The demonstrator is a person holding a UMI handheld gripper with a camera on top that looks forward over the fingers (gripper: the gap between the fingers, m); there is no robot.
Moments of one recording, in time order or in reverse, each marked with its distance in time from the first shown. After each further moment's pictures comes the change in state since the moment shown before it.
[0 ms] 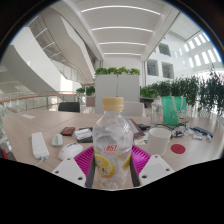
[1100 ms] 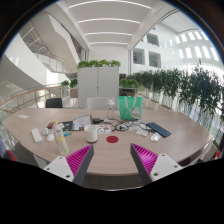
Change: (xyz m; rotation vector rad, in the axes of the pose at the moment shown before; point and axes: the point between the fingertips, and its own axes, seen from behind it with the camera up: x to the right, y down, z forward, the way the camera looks) arm 0.281 -0.085 -0.298 -0.155 0.136 0.031
